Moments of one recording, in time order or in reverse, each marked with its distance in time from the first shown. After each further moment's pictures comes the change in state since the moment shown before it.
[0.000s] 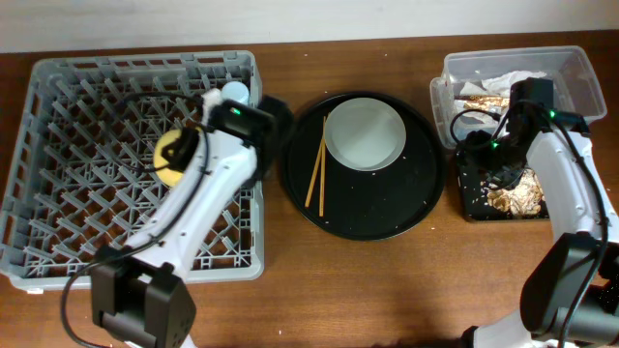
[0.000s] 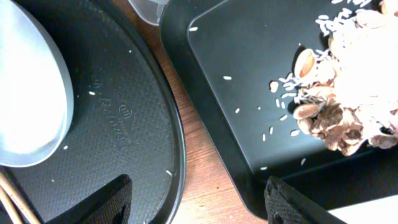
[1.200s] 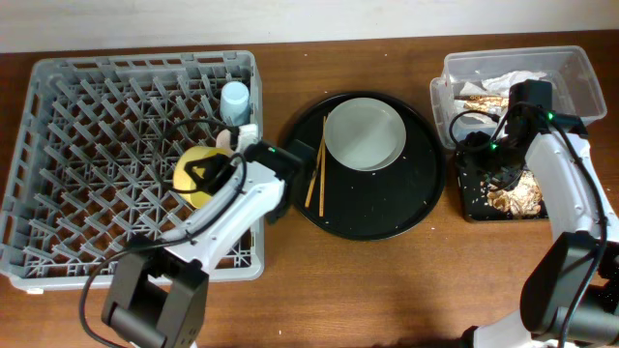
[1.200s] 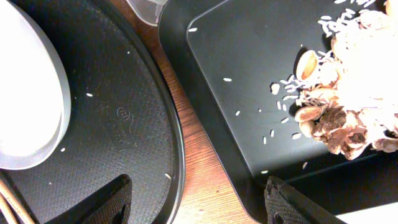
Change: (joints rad) left arm -0.109 0.002 -0.275 0.170 -0.156 -0.014; right arm 0.000 0.000 -0.018 0.024 0.000 0.000
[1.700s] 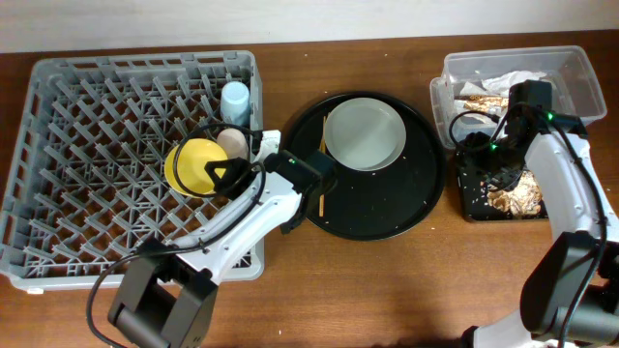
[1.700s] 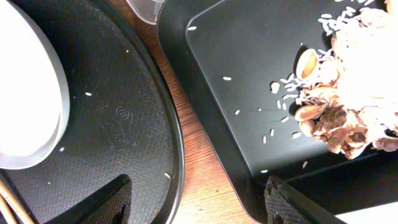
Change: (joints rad) left arm -0.107 0.000 -0.001 0.034 -0.008 0.003; right arm 0.000 0.000 -0.003 0.000 0.000 0.000
